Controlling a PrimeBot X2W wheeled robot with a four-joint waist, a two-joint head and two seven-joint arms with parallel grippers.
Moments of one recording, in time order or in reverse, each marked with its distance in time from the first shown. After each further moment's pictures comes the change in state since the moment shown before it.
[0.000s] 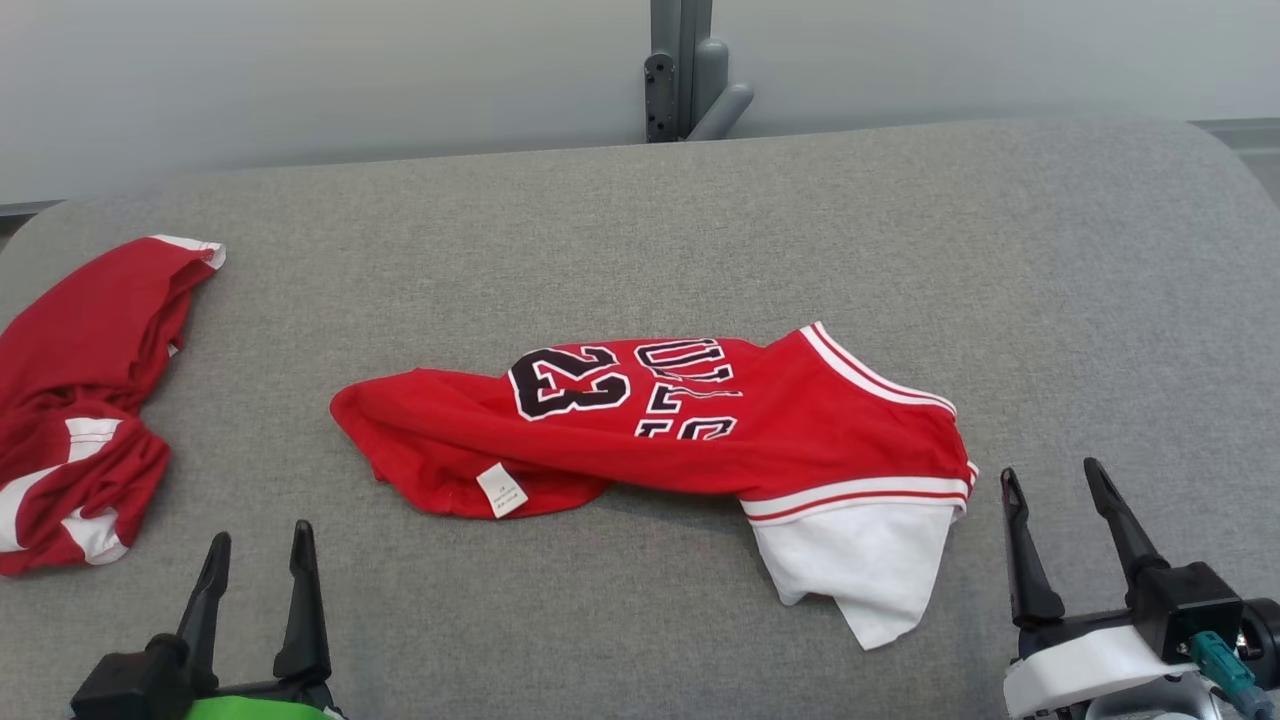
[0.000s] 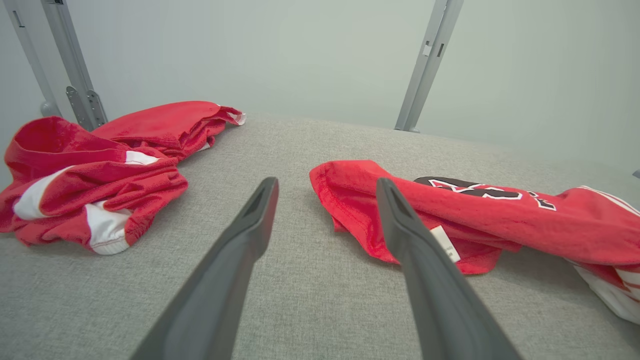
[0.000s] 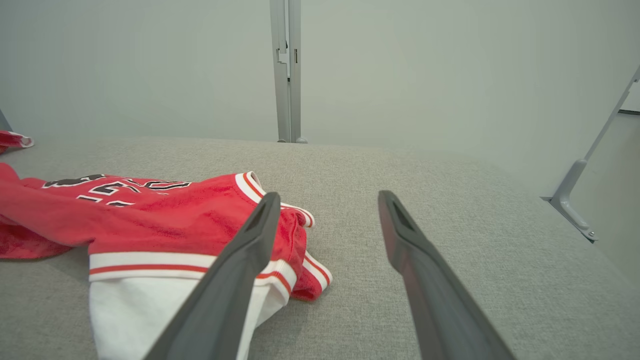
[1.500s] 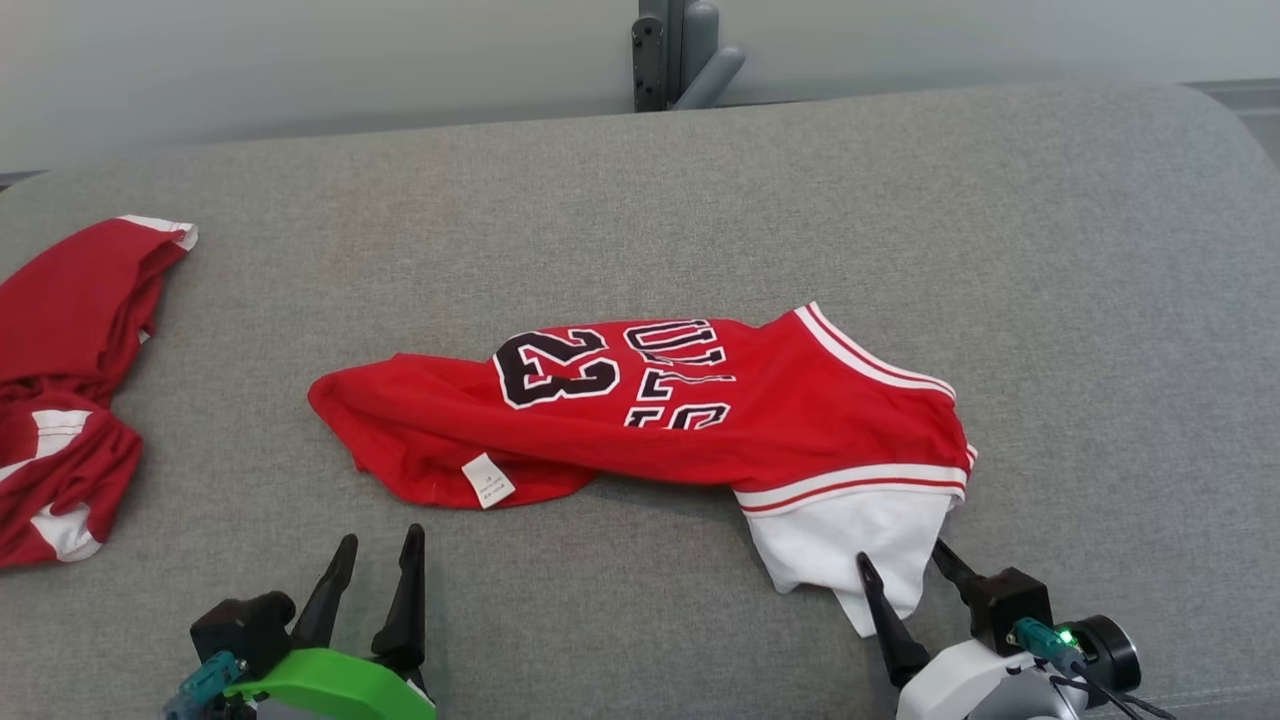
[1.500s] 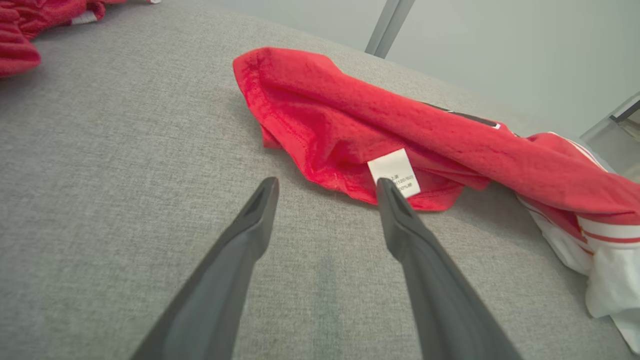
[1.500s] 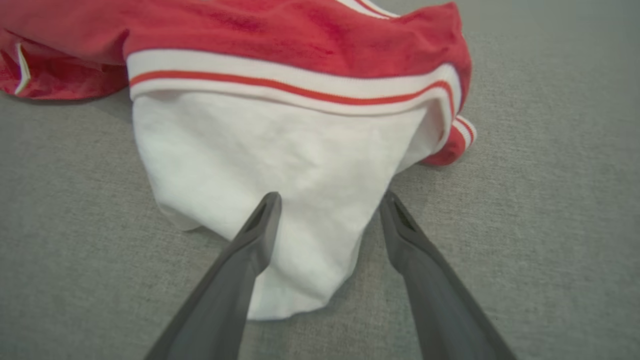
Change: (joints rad) left arm -0.132 -0.116 -0.045 0.275 -0.061 -0.173 0.056; right arm -0.112 0.001 0.212 0.348 0.016 0.000 0.067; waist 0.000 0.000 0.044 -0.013
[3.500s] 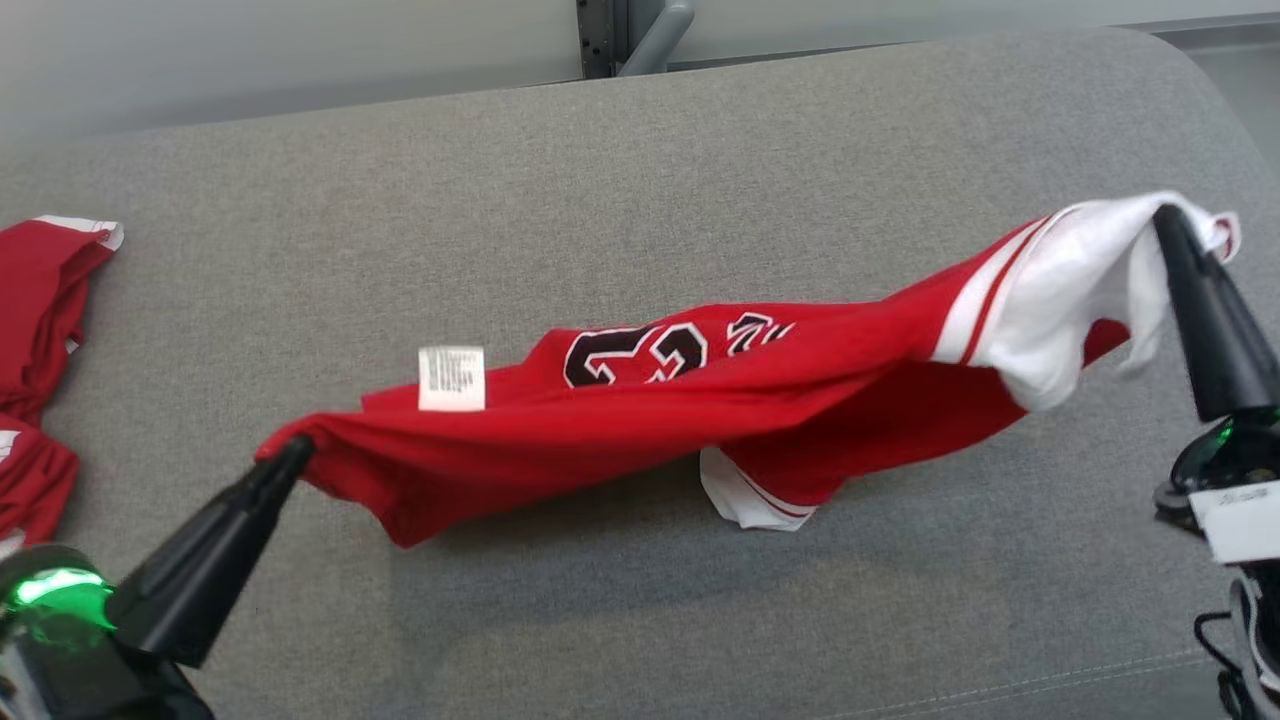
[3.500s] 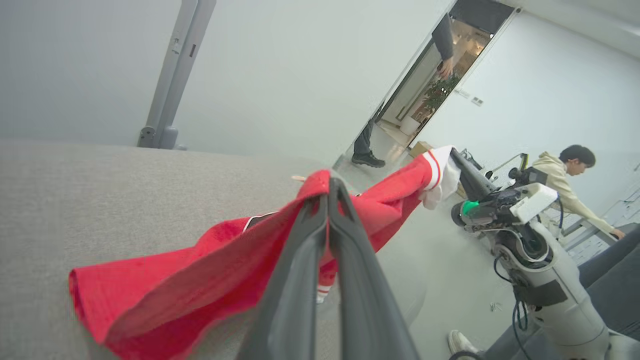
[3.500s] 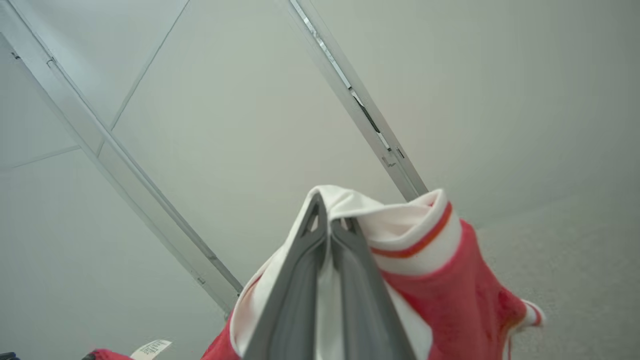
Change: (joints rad) left arm 0.127 0.775 -0.105 -0.998 -0.772 0.018 0.068; right arm -0.040 -0.227 -0.169 -0.869 0.964 0.000 0.252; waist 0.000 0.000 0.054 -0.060
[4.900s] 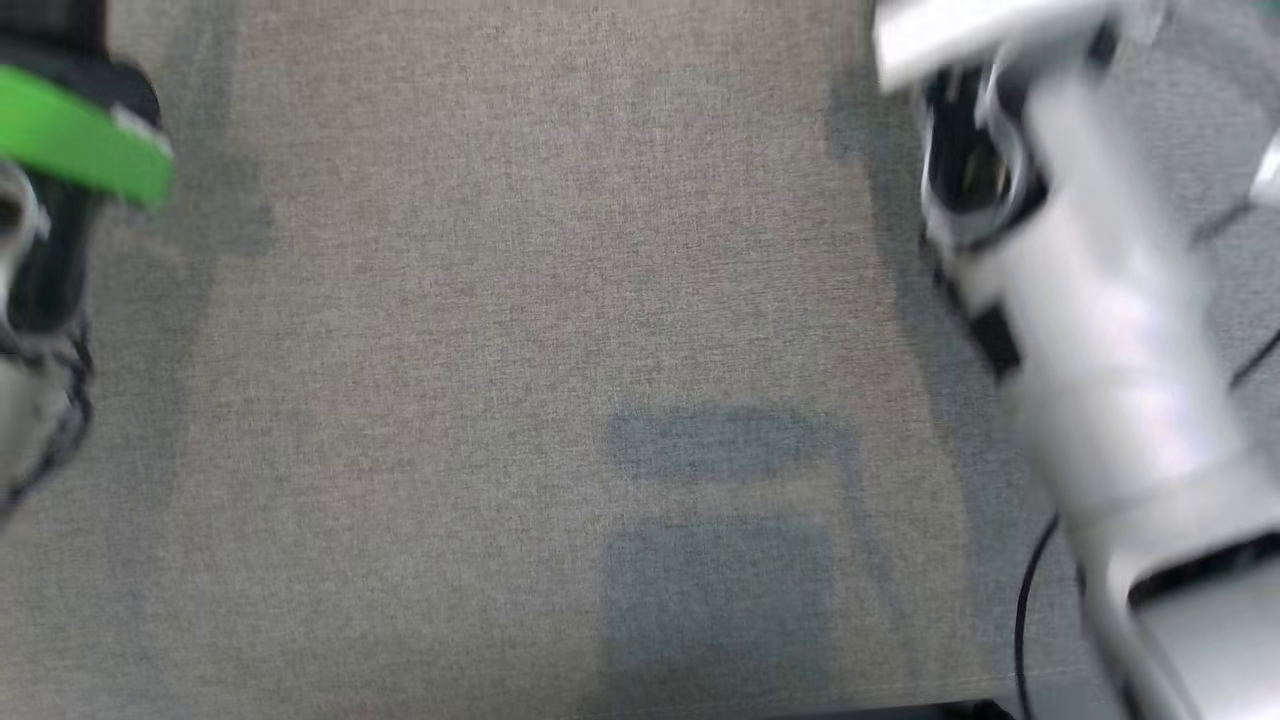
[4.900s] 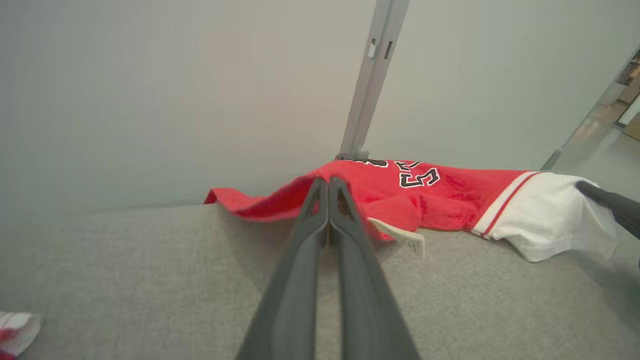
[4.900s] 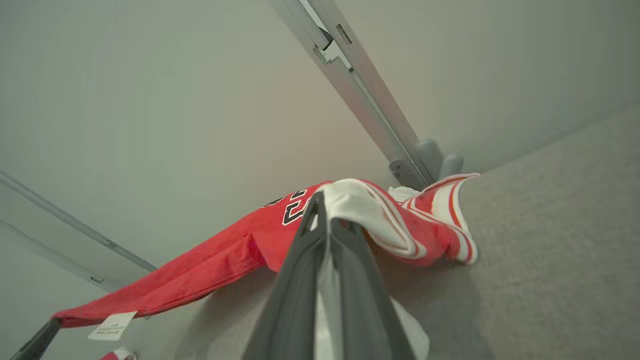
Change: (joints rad) left arm -1.191 -0.280 -0.403 1.041 0.325 -0.019 -0.120; right arm -1.102 0.225 0.286 1.155 -0.155 0.000 -0.319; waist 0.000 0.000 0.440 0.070
